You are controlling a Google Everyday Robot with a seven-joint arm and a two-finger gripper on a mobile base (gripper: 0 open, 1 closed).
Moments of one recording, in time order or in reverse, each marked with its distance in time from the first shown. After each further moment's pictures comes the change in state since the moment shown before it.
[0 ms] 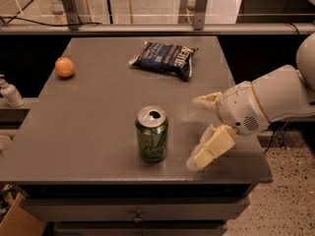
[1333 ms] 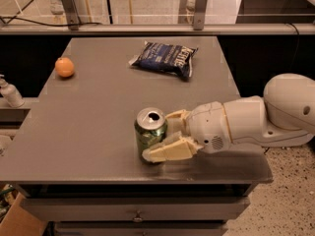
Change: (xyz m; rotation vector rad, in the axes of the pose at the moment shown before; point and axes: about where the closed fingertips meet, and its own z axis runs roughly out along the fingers) arm -0.044 0.033 0.061 -0.108 -0.331 -0.009
